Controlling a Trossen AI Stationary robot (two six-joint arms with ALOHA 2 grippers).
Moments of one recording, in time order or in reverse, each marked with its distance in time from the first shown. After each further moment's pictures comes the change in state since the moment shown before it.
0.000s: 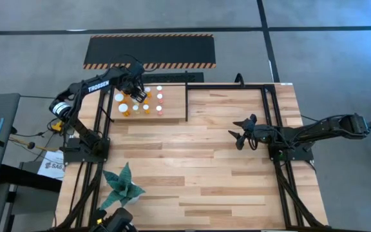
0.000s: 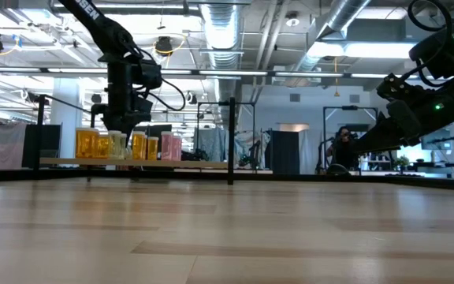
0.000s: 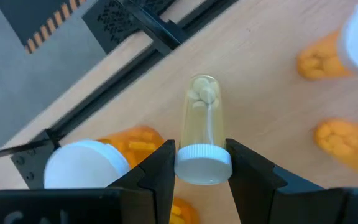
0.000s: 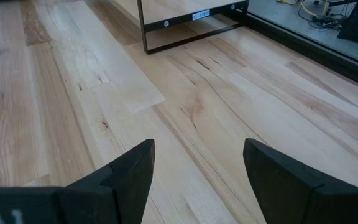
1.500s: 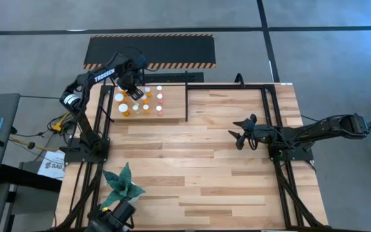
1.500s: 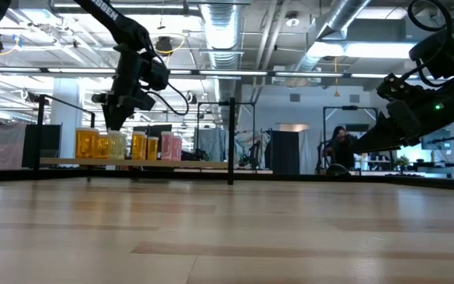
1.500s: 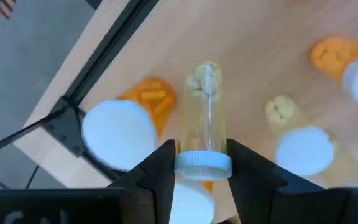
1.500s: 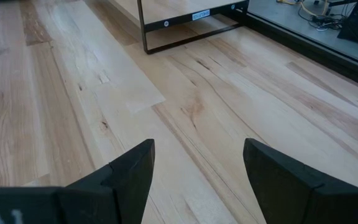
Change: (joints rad) left arm 0.019 0.164 0.330 -0.471 0.028 0.130; right arm 0.000 0.000 0.000 0.000 0.000 0.000
